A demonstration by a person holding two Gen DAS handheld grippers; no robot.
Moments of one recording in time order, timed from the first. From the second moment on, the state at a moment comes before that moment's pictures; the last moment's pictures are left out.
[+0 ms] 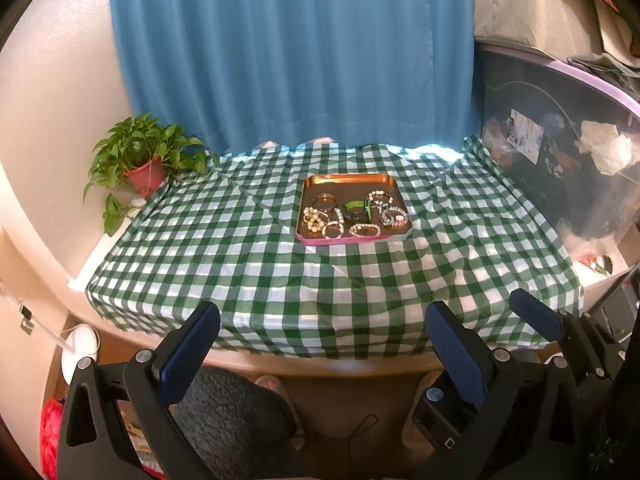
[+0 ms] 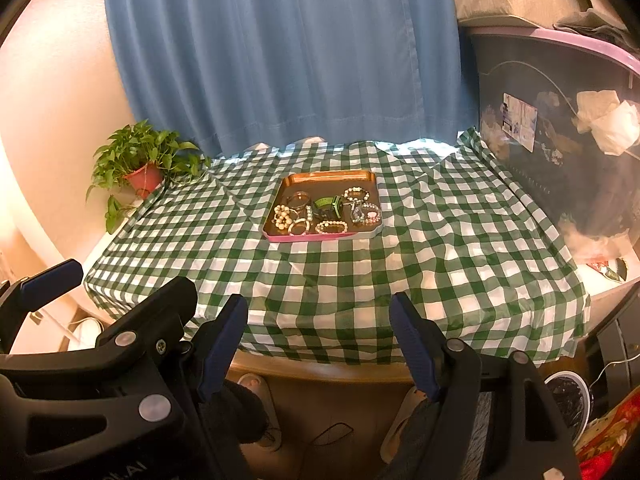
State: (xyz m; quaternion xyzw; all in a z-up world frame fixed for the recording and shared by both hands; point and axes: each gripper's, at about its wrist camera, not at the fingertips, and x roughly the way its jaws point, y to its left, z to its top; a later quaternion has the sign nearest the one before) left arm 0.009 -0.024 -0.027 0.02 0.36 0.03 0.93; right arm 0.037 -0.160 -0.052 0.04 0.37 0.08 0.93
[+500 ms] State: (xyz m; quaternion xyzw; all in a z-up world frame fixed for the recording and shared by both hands) left arm 0.009 -0.022 -0.030 0.02 0.37 0.03 0.93; right arm 0.037 -0.160 -0.053 0.04 0.37 0.08 0.92
